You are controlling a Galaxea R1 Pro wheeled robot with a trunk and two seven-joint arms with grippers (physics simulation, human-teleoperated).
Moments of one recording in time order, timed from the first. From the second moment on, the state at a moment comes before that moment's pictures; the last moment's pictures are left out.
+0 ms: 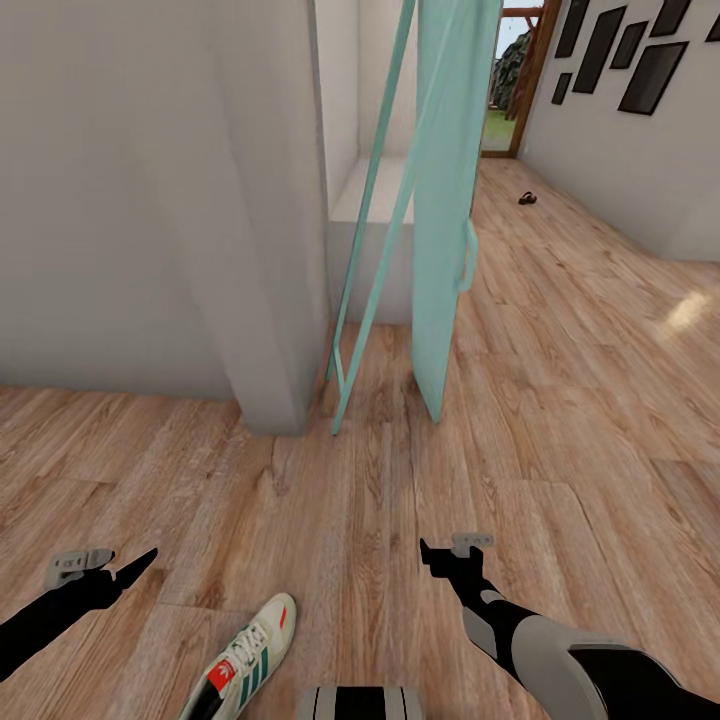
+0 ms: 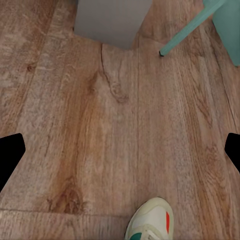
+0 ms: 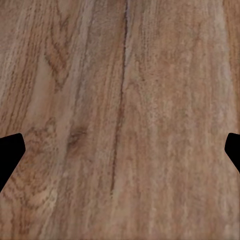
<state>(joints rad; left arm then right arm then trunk) -0.22 0.13 0.73 -1.33 -0.08 0.40 -0.95 -0.81 0.06 -0.02 0.08 -0.01 -0.46 0.02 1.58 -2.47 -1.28</state>
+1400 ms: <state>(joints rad) -0.22 0.13 0.48 -0.88 -0.09 -0.18 -0.18 -0.81 0.06 -0.02 0.01 0.00 -0.41 0.02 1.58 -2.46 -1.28</state>
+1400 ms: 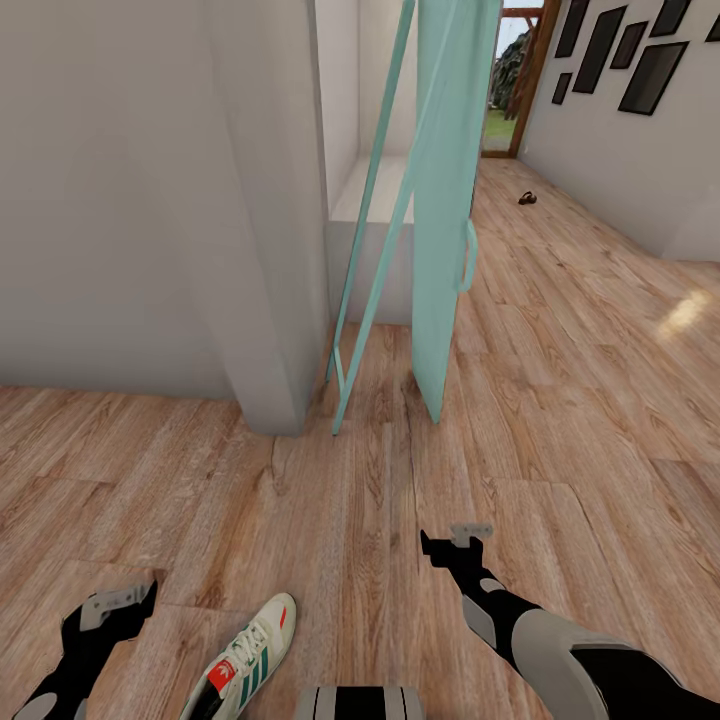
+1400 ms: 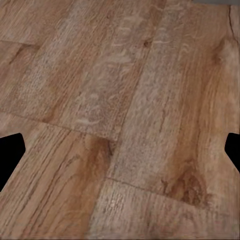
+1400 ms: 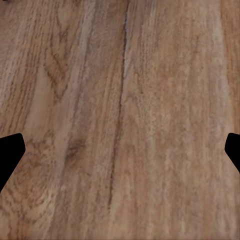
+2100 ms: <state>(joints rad) -0.22 0.13 0.47 -0.67 -0.09 -0.22 -0.18 -0.81 0.06 -0.02 0.01 0.00 -0.41 0.02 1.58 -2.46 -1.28</state>
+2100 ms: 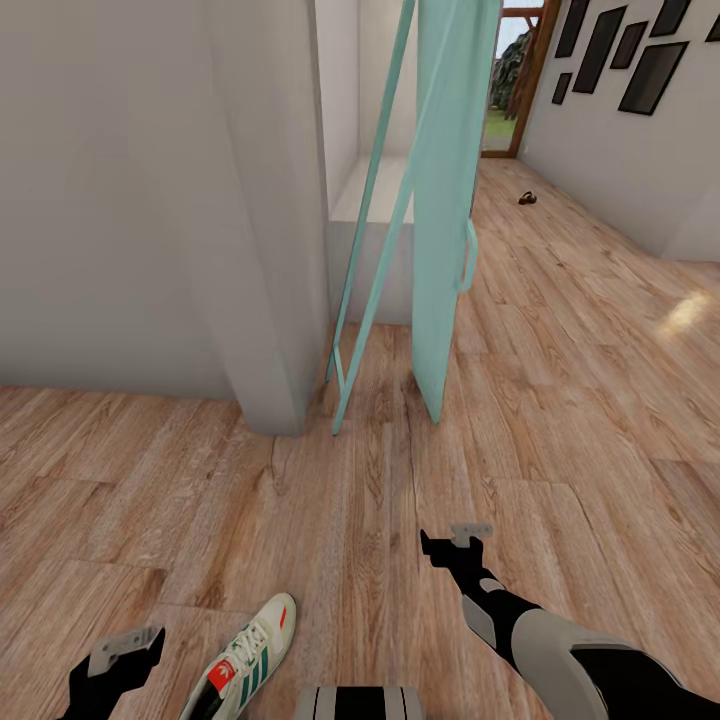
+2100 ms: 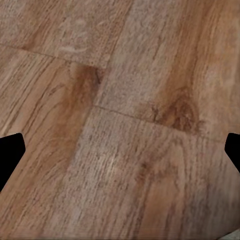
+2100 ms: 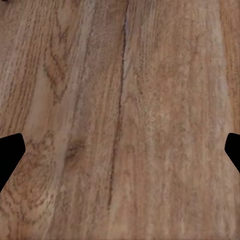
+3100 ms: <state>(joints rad) -0.18 0.12 0.47 -0.66 -0.10 -0.22 -0.20 -0.81 0.06 -0.03 0.03 0.00 -0.49 0.02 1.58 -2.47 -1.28</state>
